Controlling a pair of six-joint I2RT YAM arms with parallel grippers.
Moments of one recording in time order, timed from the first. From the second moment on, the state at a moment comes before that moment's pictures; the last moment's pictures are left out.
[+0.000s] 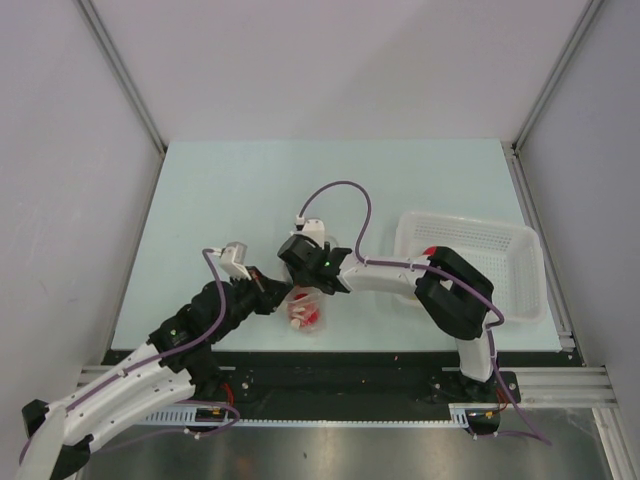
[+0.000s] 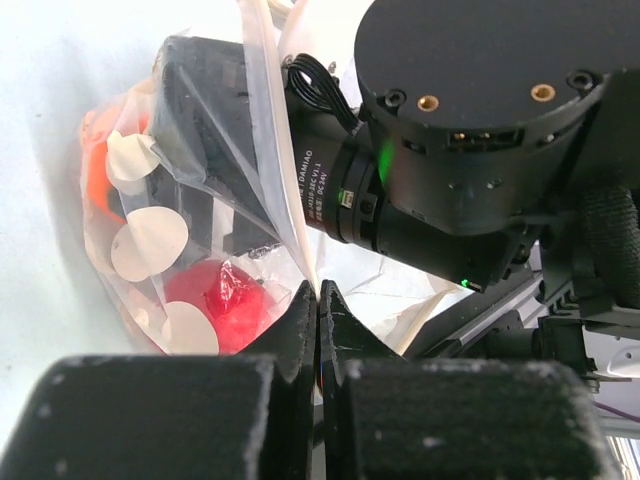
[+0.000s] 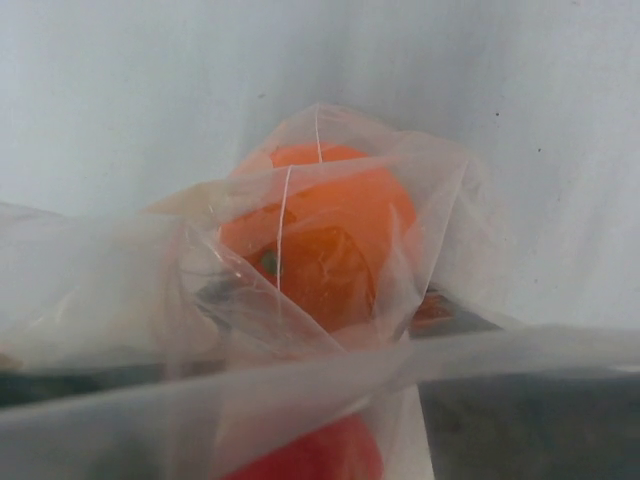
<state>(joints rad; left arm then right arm) -0.87 0.49 0.41 -0.23 -0.21 -0.81 1.06 1.96 1.36 -0.31 0.39 0.81</state>
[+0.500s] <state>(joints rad) -0.87 0.47 0.43 -0.28 -0.23 -0.81 1.11 1.86 1.37 -0.44 0.42 0.79</state>
